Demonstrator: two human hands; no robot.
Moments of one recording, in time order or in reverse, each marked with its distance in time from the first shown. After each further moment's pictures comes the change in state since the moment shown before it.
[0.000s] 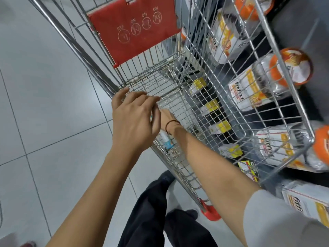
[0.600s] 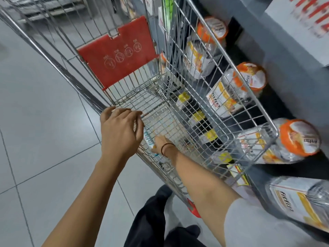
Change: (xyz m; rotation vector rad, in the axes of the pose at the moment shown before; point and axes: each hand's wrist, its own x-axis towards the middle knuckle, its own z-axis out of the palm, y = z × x) left_hand -0.003 -0.002 0.005 0.028 0.028 0.022; right_hand -0.038 0.030 0.016 -0.004 -0.190 0.178
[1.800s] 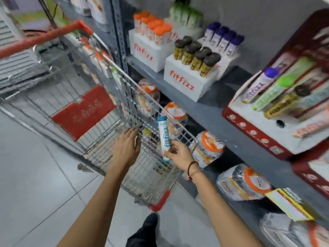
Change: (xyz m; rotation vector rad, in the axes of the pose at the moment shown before) left_hand 0.041 0.115 -0.015 -0.208 -0.168 0.234; right_hand -0.265 0.069 -0.144 0.801 0.623 -0.124
